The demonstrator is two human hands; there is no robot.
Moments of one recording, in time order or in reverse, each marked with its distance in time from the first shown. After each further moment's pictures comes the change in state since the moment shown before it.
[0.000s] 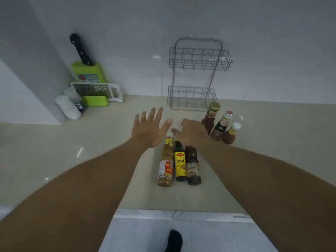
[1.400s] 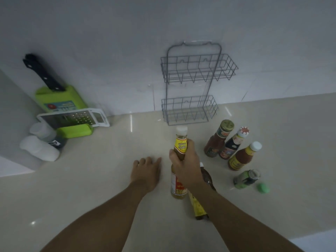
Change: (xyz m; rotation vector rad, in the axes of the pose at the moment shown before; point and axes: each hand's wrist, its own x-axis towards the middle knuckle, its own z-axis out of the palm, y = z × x) left_hand 0.070 -0.082 0.087 0.329 -0.220 0.215; right_hand 0.042 -0.042 0.077 0.905 0.435 0.141
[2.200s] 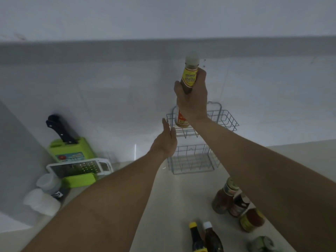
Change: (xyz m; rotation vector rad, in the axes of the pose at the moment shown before) left_hand 0.139 0.000 -0.240 -0.892 0.236 -0.071; right_hand 0.251 -0.225 -0.041 0.187 0.264 -0.573
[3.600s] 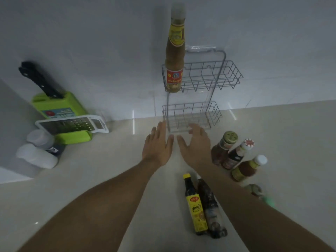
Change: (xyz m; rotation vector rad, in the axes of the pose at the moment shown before) left_hand -0.086 -0.112 0.097 0.312 -0.019 0.045; right_hand -0.244 0.087 -0.066 -0.576 -0.347 0.399
